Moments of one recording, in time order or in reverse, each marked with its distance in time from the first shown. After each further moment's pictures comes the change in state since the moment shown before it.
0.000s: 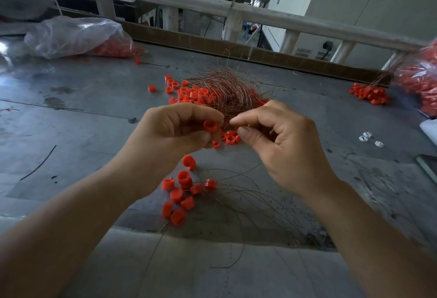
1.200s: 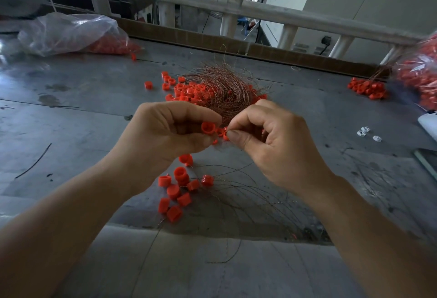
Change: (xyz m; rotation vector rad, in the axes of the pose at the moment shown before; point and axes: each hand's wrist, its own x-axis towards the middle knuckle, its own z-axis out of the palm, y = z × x) left_hand -0.001 0.002 0.001 0.043 -0.007 0.018; right_hand -0.001 -0.004 0.001 -0.022 -0.089 0.037
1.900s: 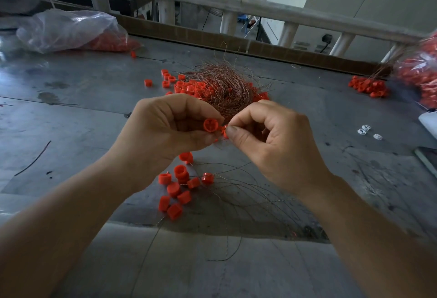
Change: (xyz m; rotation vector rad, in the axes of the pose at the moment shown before) left_hand 0.000 0.002 0.002 -0.045 0.004 0.028; right_hand -0.002 -0.007 0.000 0.074 0.030 0.022
